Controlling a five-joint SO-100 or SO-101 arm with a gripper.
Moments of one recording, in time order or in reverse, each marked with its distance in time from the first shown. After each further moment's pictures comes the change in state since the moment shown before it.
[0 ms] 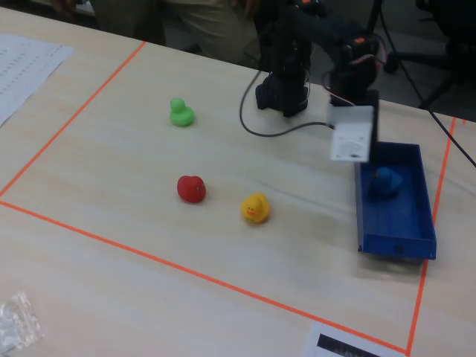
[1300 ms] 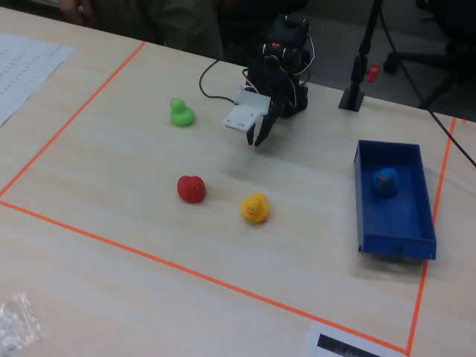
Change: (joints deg) arm 42.5 91.8 88.1 -3.3 -28.7
